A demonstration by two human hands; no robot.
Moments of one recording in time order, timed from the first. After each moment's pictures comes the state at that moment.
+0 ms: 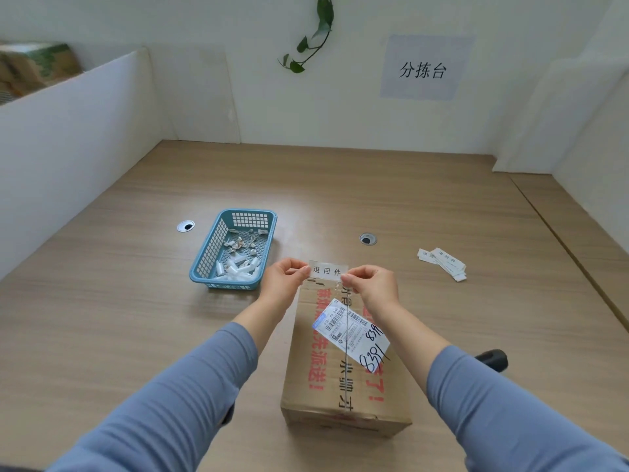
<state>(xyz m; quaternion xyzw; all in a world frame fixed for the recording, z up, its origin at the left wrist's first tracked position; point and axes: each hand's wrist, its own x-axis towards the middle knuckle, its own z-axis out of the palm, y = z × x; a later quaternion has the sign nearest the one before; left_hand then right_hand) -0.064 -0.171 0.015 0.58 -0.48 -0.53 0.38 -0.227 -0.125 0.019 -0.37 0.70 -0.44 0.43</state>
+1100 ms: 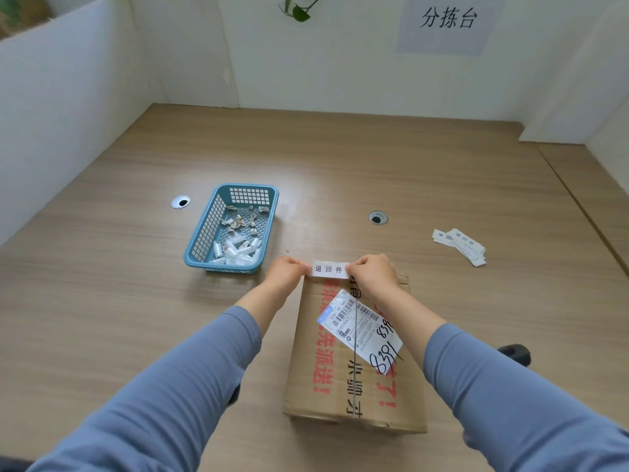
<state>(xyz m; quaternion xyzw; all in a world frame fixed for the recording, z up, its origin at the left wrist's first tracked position) -0.061 -0.216 -0.039 0.66 -0.46 -0.54 0.25 -0.228 -0.178 -0.023 -0.44 0.80 -0.21 0.35</state>
